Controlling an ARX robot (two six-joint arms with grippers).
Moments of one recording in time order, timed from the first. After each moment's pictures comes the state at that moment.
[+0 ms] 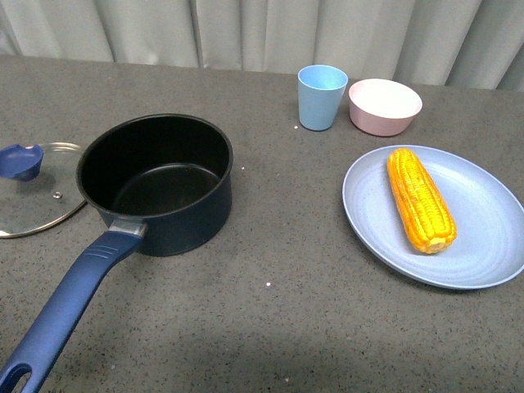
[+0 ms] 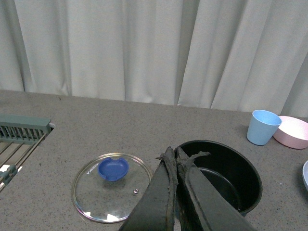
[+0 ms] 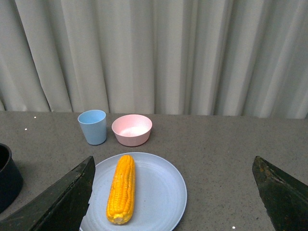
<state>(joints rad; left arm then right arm) 0.00 0.32 0.02 0.32 0.00 -0.01 0.00 0.00 0.01 0.00 0.00 0.00</state>
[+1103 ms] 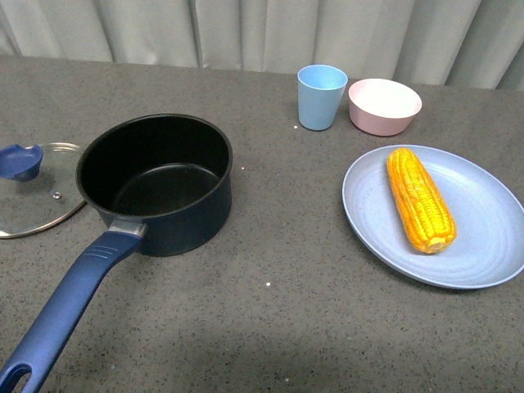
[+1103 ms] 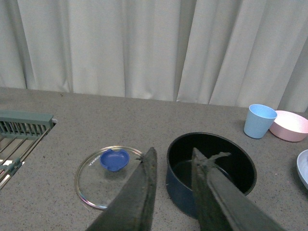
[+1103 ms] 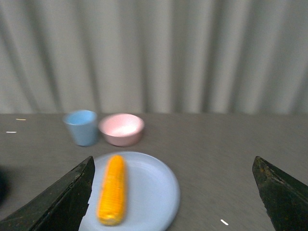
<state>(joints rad) 0.00 0.01 0.02 0.00 0.00 -0.01 0.06 0.04 0.02 -0.02 0.18 0.00</state>
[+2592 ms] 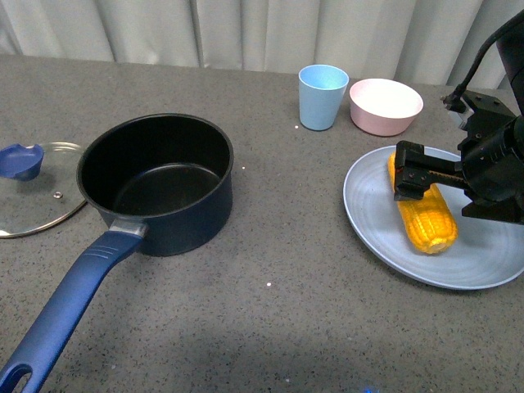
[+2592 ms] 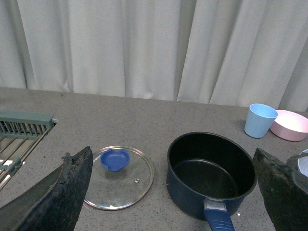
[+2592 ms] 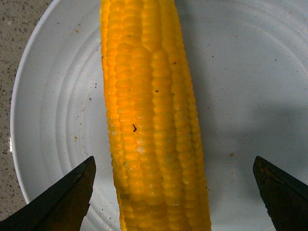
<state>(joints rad) 0.00 0.00 0.02 0.00 0.00 -0.01 0.14 2.10 1.09 -0.11 -0.07 0.28</state>
